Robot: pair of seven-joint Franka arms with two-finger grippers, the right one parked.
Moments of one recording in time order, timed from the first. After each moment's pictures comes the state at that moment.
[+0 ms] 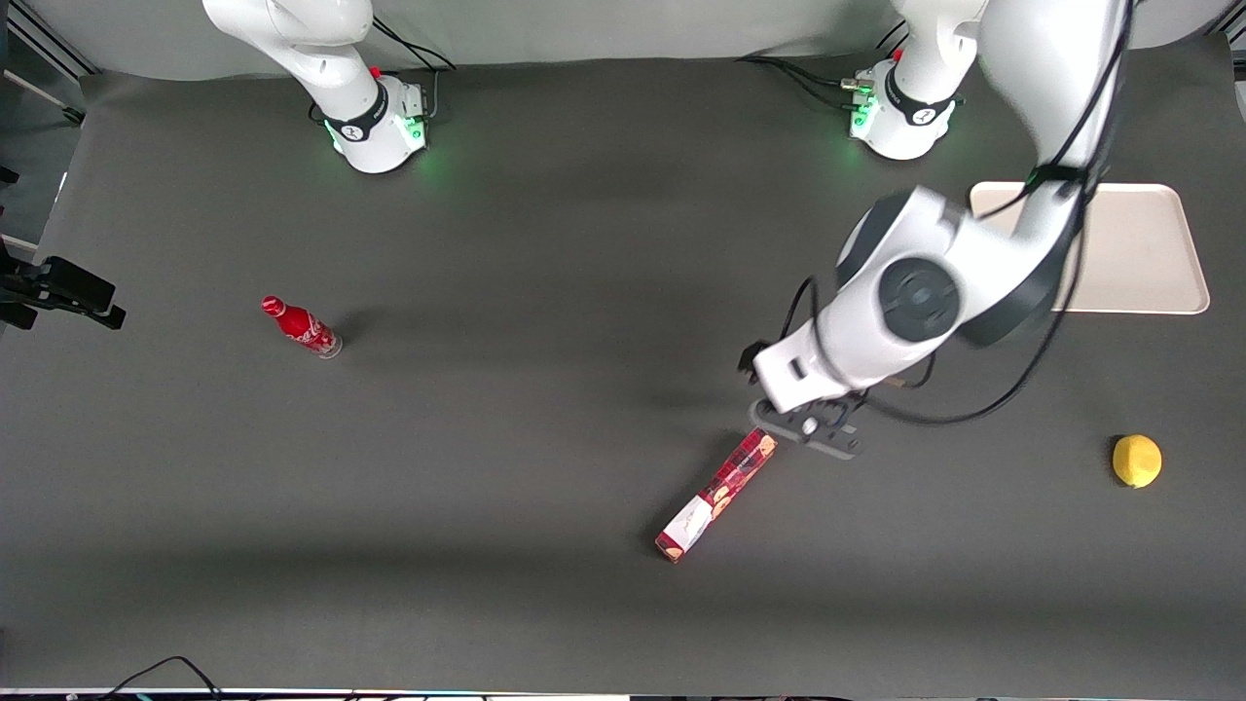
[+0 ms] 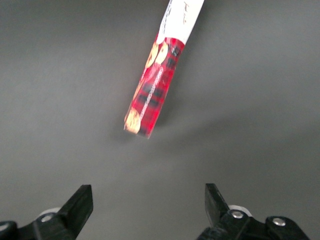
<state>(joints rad) -0.09 0.53 -0.45 -1.49 0.12 1.97 -0.17</state>
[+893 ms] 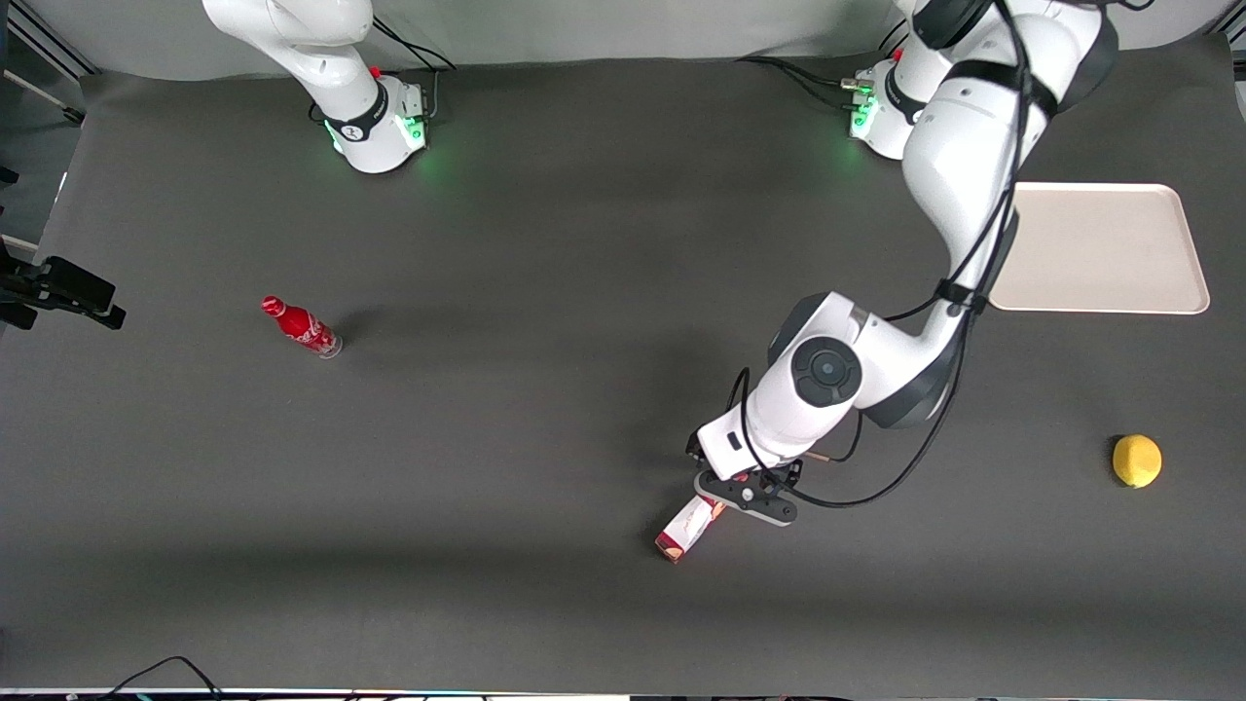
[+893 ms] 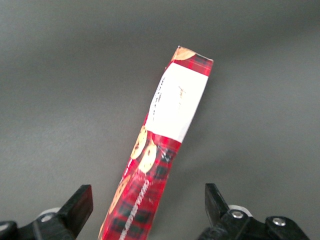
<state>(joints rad) -0.22 0.83 -0.37 -1.31 0.24 2.30 -0.23</state>
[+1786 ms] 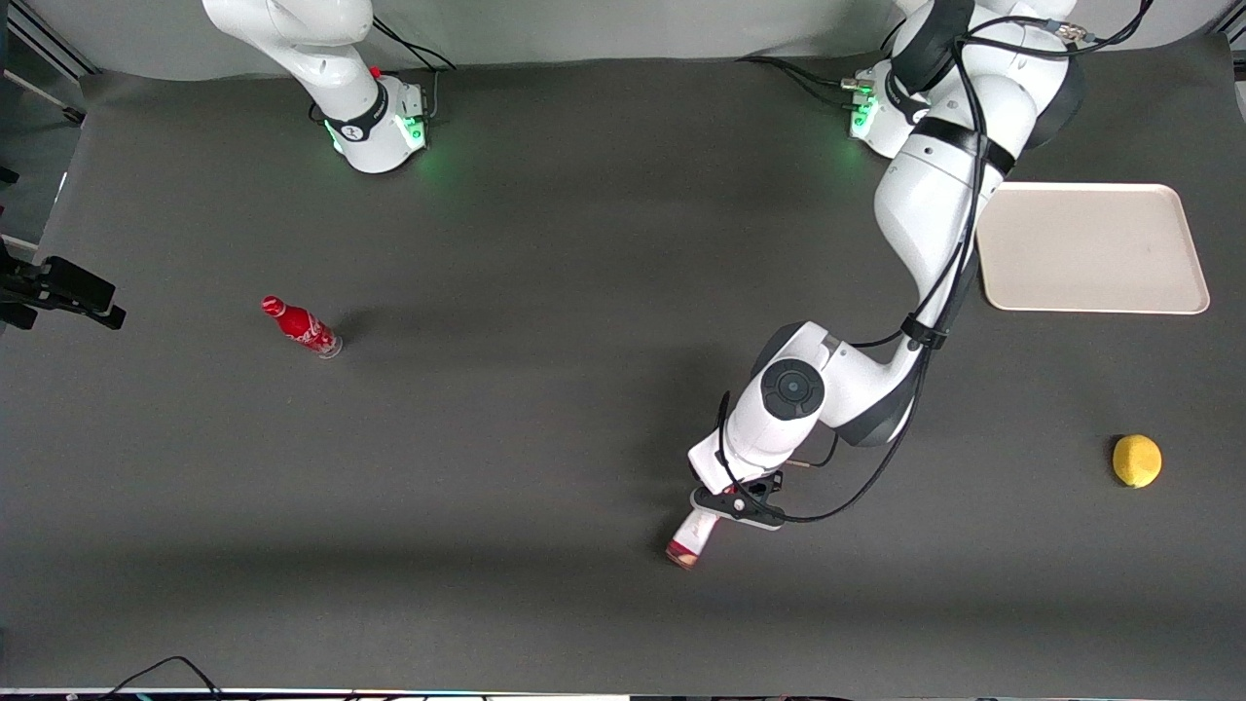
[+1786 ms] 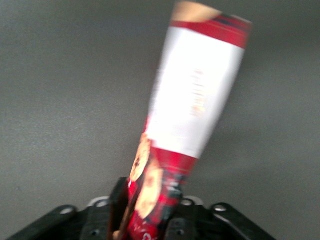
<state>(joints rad) -0.24 0.96 -0.35 -1.28 0.35 2.41 -0.41</state>
